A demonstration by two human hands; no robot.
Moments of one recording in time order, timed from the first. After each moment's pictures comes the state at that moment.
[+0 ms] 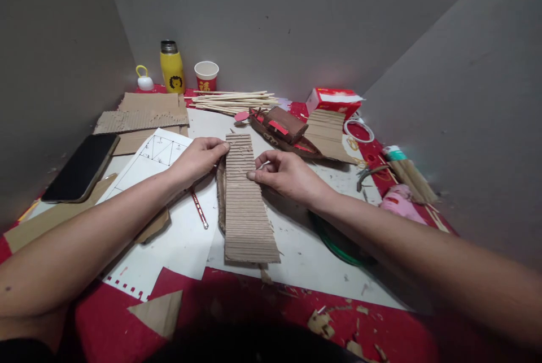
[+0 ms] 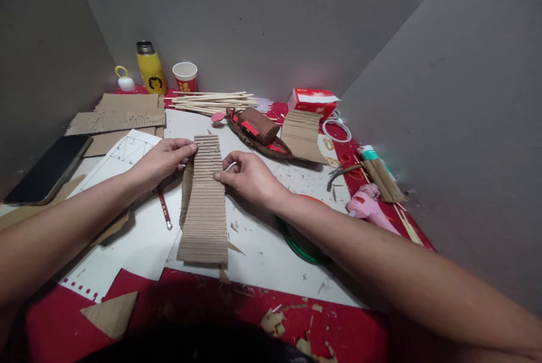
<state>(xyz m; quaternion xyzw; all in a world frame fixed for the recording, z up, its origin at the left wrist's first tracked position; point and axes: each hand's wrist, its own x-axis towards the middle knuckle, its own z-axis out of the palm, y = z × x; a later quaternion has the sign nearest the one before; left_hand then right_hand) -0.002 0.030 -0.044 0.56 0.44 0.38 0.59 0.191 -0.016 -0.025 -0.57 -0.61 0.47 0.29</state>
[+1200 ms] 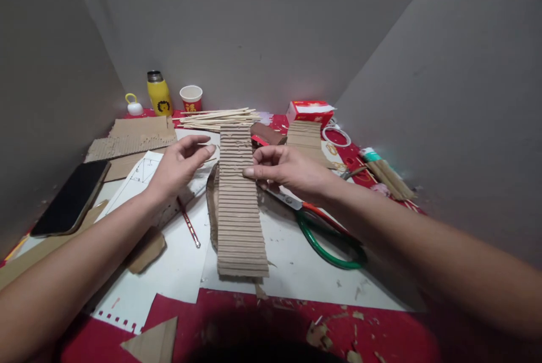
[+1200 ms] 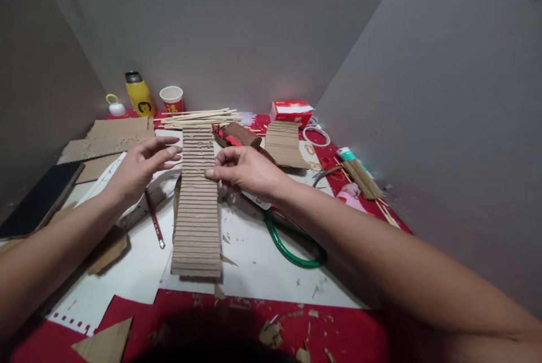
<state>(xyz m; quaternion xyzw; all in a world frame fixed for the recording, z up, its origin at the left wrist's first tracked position) -0.007 0.022 -0.004 0.58 0.45 0.46 0.51 0.206 -0.010 0.013 -0.51 -0.60 0.52 0.33</state>
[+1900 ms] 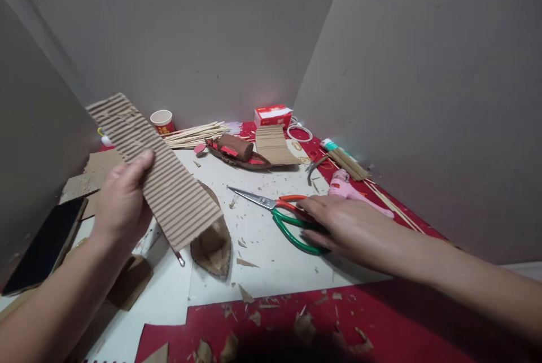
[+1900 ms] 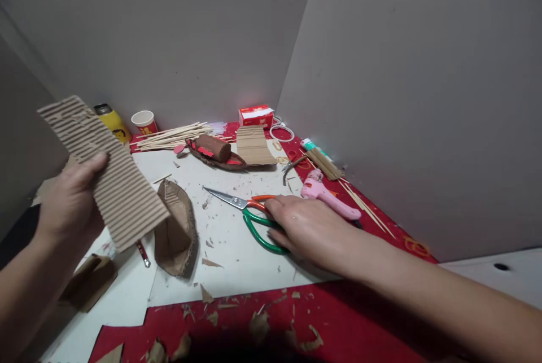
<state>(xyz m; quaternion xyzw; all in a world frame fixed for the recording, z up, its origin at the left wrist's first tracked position) 0.004 -0.009 0.040 0.41 0.38 0.63 0.54 0.305 -0.117 -0.008 -0.62 -0.78 0.06 -0.01</state>
